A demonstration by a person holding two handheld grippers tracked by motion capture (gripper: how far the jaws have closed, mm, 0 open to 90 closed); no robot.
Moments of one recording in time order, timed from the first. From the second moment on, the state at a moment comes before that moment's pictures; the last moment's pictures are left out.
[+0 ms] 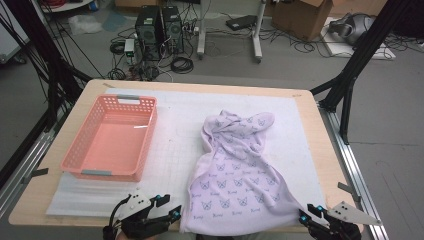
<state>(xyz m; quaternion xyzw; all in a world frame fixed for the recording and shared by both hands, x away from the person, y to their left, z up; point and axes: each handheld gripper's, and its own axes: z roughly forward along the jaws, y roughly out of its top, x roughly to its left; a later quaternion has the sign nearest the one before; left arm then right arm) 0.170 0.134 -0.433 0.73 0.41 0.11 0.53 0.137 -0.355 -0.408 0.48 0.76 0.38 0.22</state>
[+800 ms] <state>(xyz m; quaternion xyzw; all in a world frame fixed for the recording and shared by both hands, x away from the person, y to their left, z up) 0.274 0.074 -0.452 0.81 0.37 0.10 0.45 0.255 -0.332 -0.442 0.45 0.79 0.37 0.17</state>
